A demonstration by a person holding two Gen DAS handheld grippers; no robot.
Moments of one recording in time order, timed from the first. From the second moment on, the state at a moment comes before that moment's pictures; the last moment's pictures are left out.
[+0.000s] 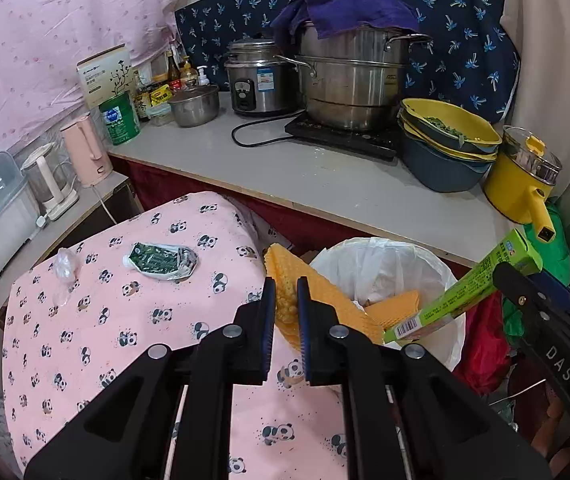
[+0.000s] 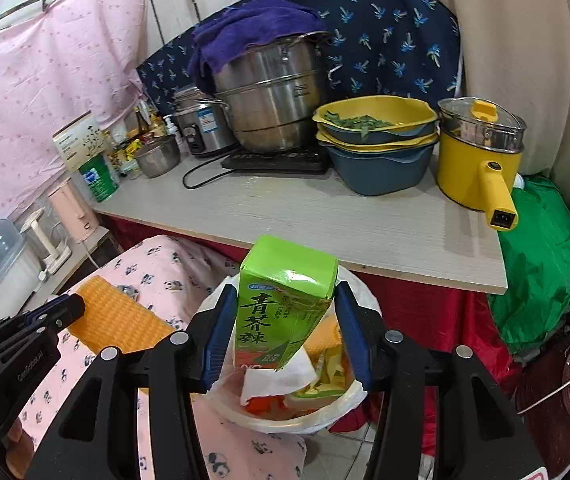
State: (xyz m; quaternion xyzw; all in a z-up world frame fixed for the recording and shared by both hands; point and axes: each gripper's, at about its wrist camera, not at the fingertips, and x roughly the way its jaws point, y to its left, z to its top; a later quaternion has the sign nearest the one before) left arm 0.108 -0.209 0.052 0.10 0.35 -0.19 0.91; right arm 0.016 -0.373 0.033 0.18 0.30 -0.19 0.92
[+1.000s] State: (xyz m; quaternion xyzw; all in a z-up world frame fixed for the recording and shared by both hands) left arm 0.132 -0.211 0.033 0.10 0.35 -0.17 0.91; right arm 0.041 -0.360 0.035 0.18 0.30 -0.18 0.92
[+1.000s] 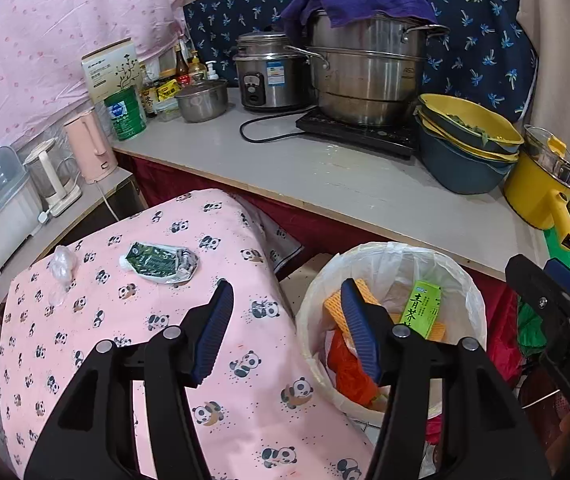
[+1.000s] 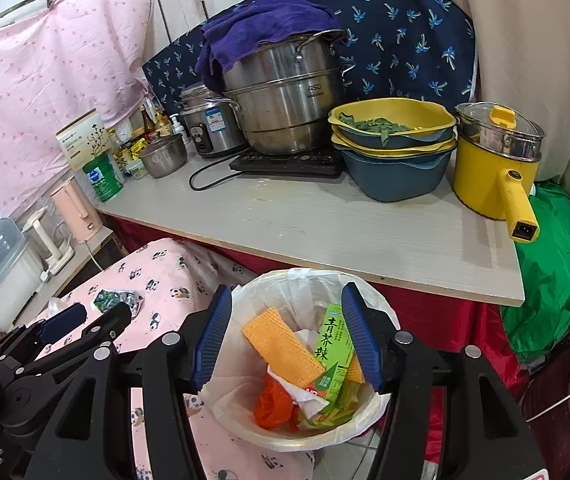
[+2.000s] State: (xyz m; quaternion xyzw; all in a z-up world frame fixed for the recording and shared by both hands) left arm 0.175 -0.040 0.024 0.02 0.39 -0.05 0.92; right arm 0.107 -0.223 0.035 0.11 0.33 -0.08 0.93
